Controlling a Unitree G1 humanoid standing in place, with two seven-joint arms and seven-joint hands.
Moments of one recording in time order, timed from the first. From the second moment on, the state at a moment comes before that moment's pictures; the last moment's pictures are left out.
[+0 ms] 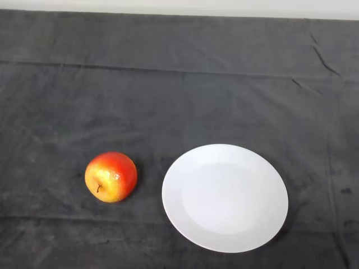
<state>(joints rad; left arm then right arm) -0.02 0.51 0.60 0.76 -0.10 -0.53 0.41 -0.67 -0.53 -0.80 1.18 0.80 0.50 0.57</state>
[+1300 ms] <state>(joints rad) -0.01 0.50 0.52 0.49 -0.08 -0.37 0.41 -0.67 -0.53 -0.80 1.18 0.80 0.50 0.57</state>
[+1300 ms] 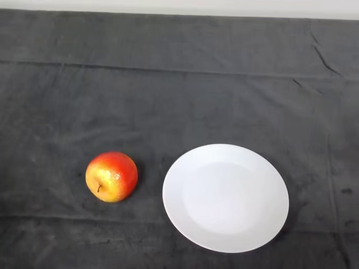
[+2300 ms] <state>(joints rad) 0.02 0.40 0.16 0.08 0.06 -0.03 0.35 -0.67 -0.53 -0.80 1.18 0.80 0.50 0.57</state>
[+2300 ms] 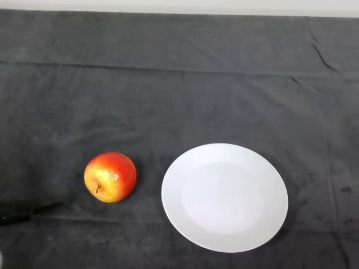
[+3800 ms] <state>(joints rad) -0.09 0.35 -0.24 0.05 0.14 0.13 0.35 -0.67 -0.53 -0.80 1.18 0.80 0.50 0.57</state>
